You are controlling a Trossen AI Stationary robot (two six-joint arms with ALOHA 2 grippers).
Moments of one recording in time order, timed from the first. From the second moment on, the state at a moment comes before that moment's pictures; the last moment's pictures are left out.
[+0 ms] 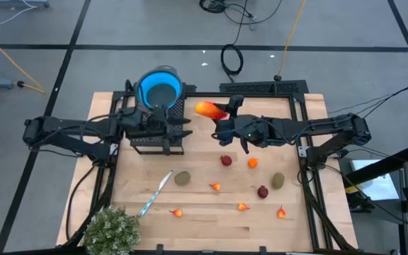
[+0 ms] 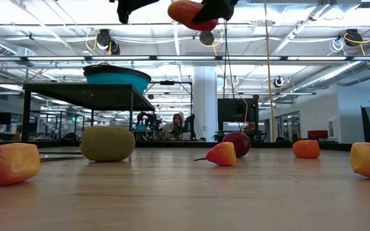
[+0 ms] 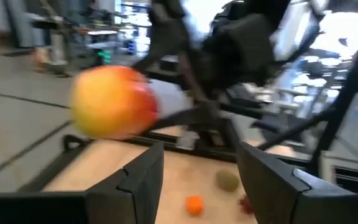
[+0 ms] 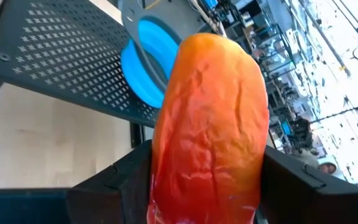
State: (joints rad) left arm 0.07 1.09 0.84 0.24 -0.05 -0.12; right arm 0.06 1.48 1.33 -0.21 0.71 -0.70
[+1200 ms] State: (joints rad) left arm 0.19 1.22 0.84 0.51 0.04 -0.17; right arm 0.06 1.47 1.33 -0.09 0.68 -0.79
